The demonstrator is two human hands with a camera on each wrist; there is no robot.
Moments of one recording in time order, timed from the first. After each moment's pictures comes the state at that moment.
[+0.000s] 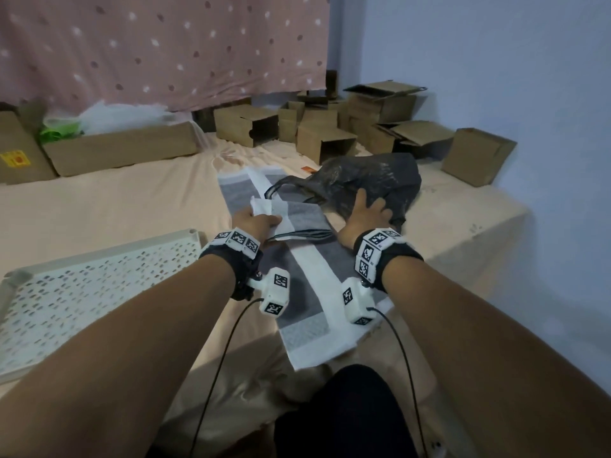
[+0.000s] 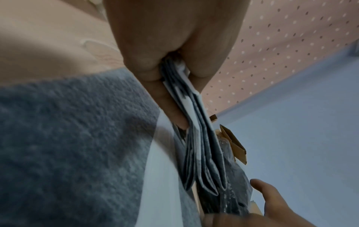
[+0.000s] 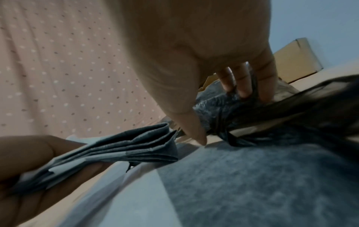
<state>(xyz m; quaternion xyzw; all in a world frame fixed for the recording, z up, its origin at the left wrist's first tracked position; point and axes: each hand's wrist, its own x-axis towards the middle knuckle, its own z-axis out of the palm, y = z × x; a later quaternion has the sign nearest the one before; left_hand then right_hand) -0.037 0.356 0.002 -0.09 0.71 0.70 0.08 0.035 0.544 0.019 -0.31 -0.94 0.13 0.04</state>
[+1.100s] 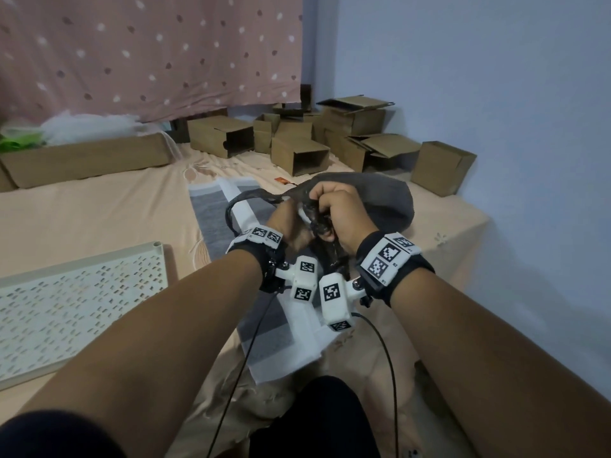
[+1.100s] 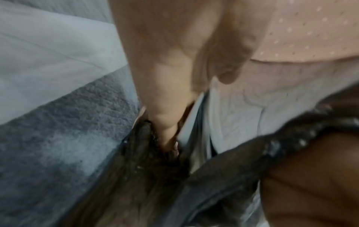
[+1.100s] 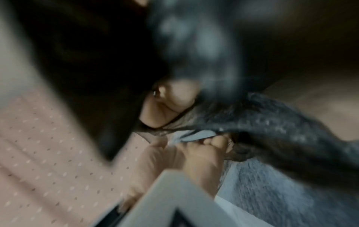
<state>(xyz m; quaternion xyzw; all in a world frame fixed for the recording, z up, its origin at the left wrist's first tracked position) 0.000 0.467 0.035 0.09 0.54 0.77 0.33 0.080 0.548 0.079 -0.06 -0.68 0.71 0.16</state>
